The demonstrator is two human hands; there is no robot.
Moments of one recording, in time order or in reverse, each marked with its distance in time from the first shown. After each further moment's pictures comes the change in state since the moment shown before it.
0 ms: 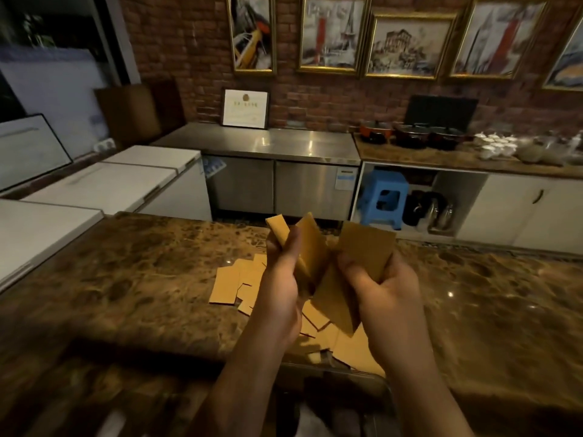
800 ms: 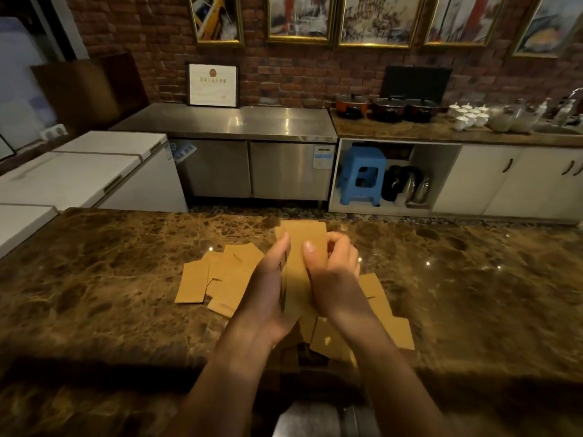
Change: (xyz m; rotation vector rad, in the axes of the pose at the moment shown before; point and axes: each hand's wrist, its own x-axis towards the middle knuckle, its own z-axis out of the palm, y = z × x) left_hand 0.046 -0.042 -0.003 0.079 -0.278 -0.268; right_hand 0.048 0.067 0.004 -0.300 -0.063 0.366
